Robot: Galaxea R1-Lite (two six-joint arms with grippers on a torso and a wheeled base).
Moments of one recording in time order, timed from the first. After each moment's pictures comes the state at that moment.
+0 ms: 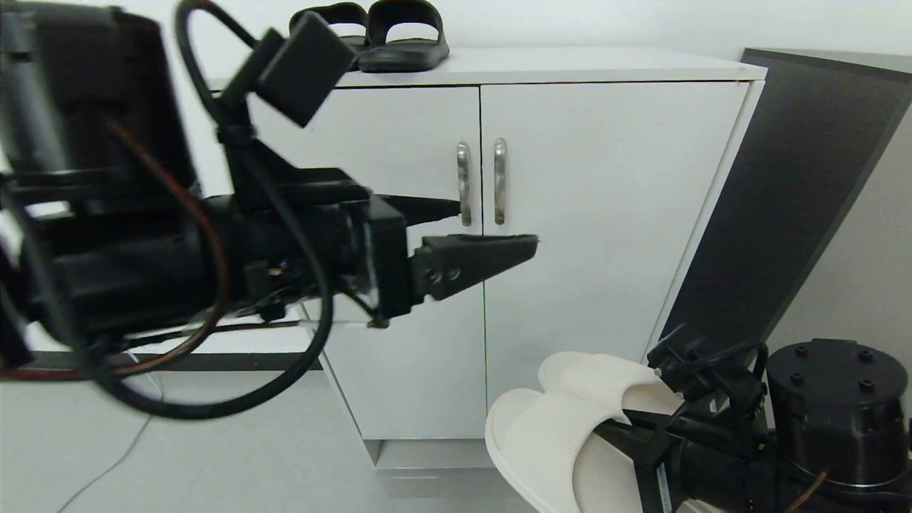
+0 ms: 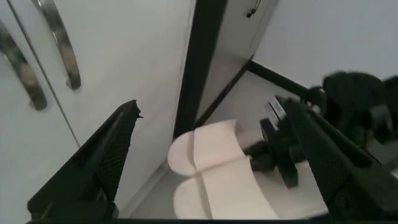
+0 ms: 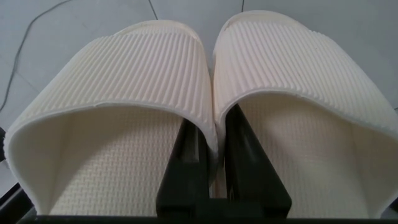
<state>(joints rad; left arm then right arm) -0.70 1.45 -1.08 -0.31 -0.34 -0.01 0.86 1.51 -0.49 -0.64 -0.13 0.11</state>
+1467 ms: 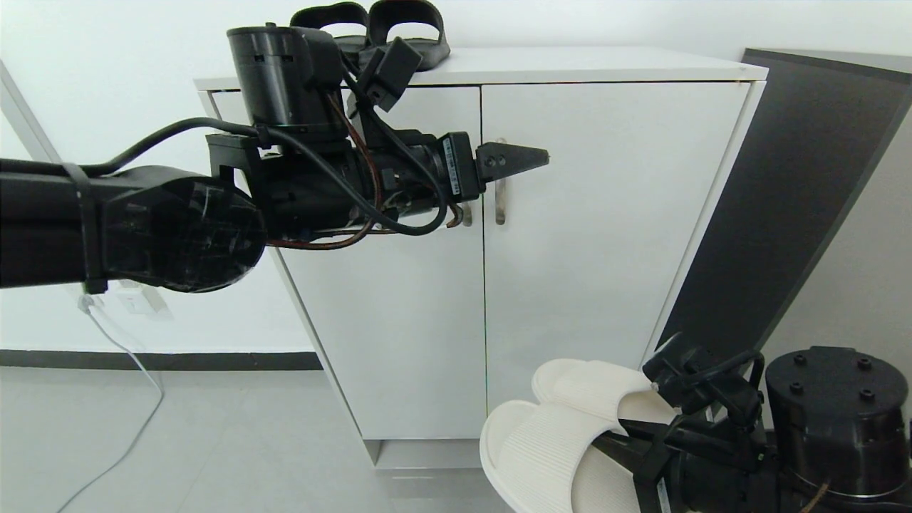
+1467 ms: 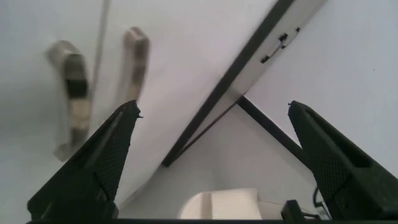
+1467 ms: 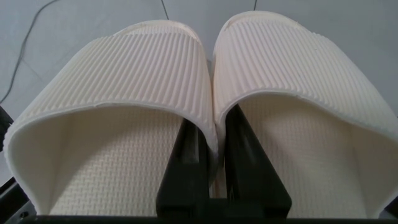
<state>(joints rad) -0.56 1.78 -1.42 -0.36 -0.41 -0.31 0.87 1.51 -0.48 -0.64 -0.10 0.09</state>
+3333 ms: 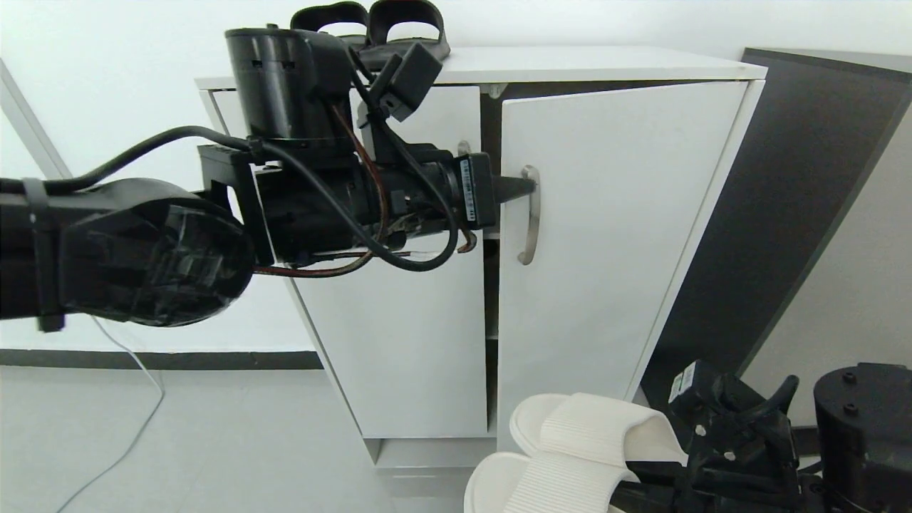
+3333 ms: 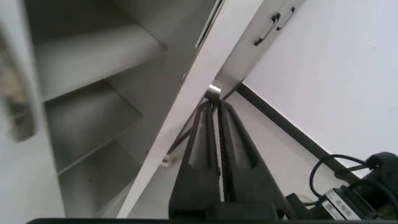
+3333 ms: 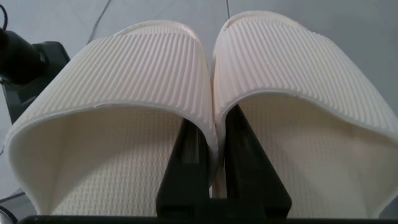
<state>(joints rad) -0.63 1.71 -1.33 -0.36 -0.38 -0.27 0.87 1.44 -0.41 -0.64 0.14 0.08</state>
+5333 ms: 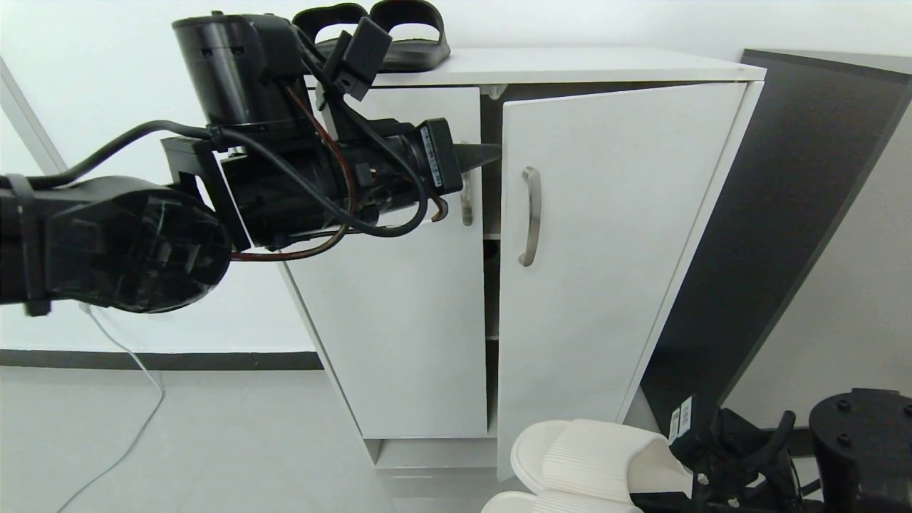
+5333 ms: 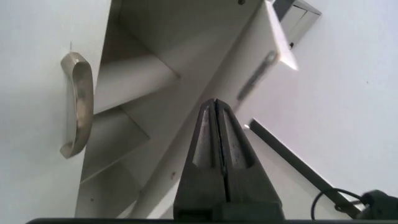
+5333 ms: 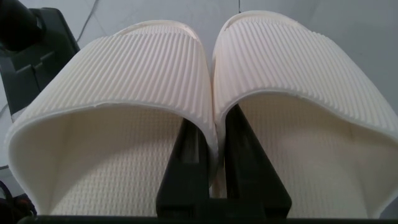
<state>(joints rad) -0.57 1.72 -1.33 -0.46 -0.39 -0.33 0.89 1.44 -0.35 -0.64 0.17 0.02</state>
